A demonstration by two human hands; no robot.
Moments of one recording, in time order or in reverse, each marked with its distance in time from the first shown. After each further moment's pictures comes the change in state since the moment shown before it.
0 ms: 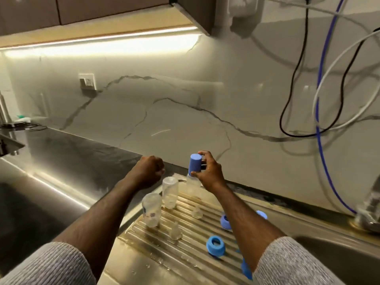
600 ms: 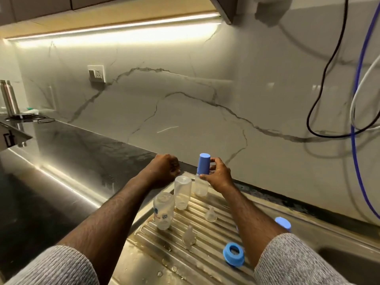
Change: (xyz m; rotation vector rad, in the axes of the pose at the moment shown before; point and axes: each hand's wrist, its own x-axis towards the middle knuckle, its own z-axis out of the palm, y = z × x) left_hand 0.010 -0.015 0.013 -0.040 -0.053 0.082; right_hand 0.027 0.027 0.038 -0.034 -0.020 0.215
